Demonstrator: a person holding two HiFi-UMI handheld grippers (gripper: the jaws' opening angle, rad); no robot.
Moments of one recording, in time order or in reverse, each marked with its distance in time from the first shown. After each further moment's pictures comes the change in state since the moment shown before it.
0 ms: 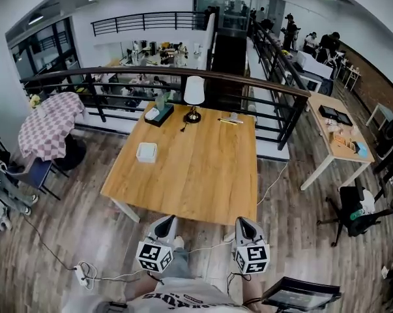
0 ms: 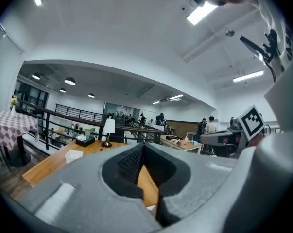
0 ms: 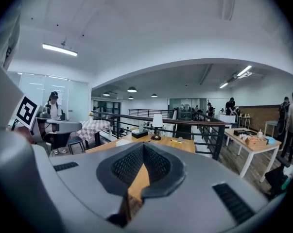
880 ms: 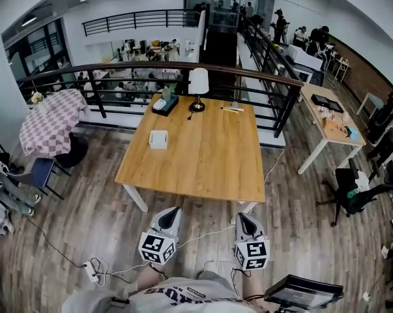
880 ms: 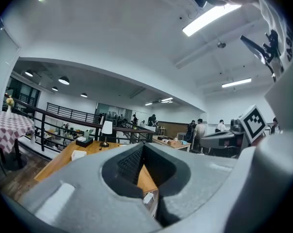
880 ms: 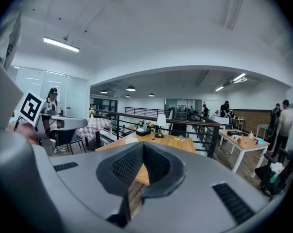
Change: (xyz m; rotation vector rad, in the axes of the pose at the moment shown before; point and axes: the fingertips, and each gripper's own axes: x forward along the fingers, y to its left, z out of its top) left arm -0.141 0.023 0.013 0.018 -0.015 -0.104; right arm -0.093 0.144 0.003 -0.027 0.009 -0.072
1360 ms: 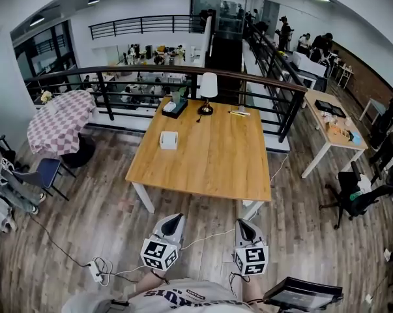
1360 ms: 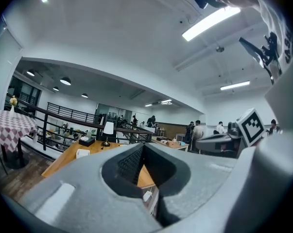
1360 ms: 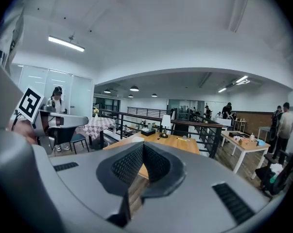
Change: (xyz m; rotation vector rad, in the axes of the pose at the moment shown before) left arm -0.078 -0.005 -0.004 -0.021 -0.002 0.000; right arm -0.040 0.067 -0.009 -0.009 0.009 0.031
